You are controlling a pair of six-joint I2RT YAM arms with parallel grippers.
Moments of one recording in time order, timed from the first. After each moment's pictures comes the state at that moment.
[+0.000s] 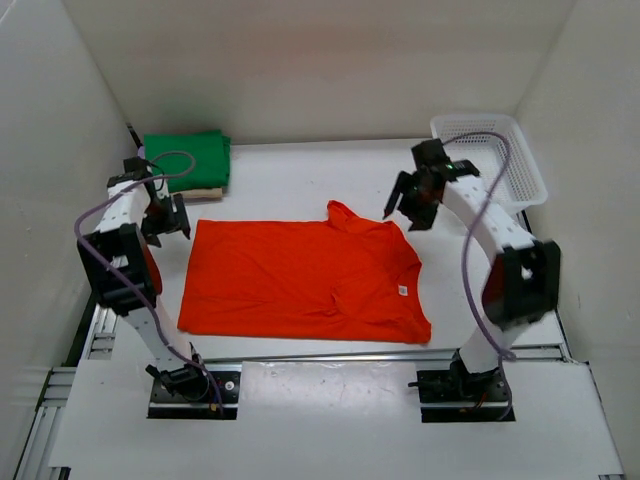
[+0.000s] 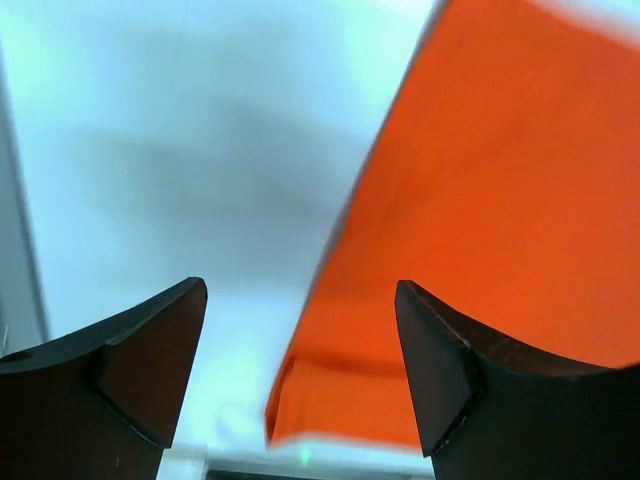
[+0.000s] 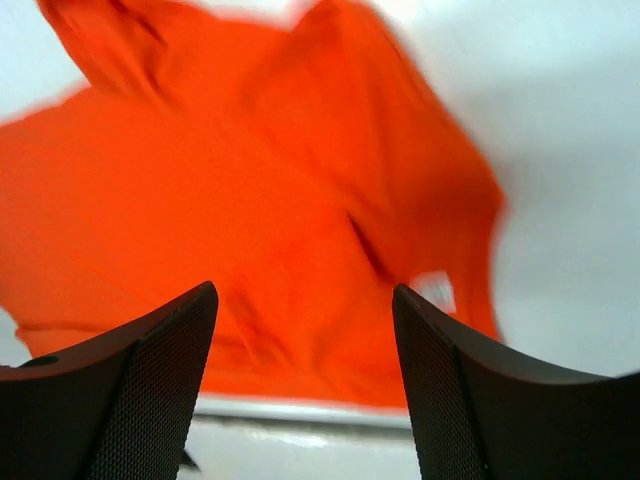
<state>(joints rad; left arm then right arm) 0.29 1.77 1.39 -0.92 0.02 0.00 0.29 1.56 1.37 -0.92 -0.09 0.65</state>
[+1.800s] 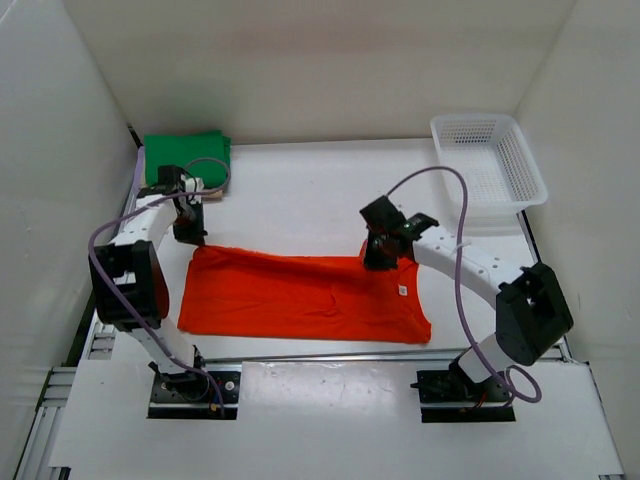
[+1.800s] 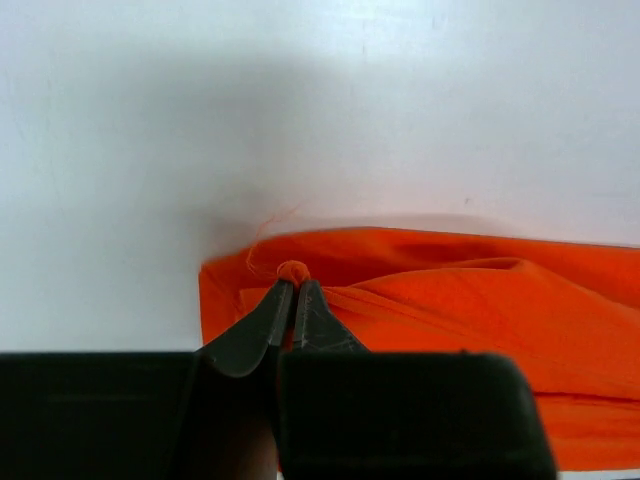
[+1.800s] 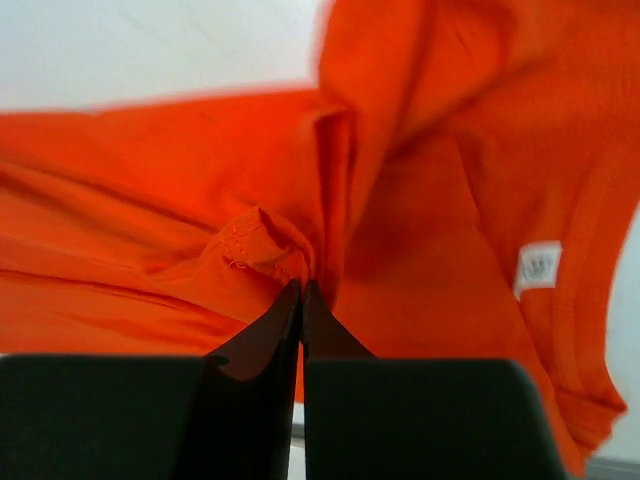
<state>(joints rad) 0.11 1.73 1.28 -0.75 0.10 -0.01 0.66 1.53 1.17 -0.71 0.10 0.75</state>
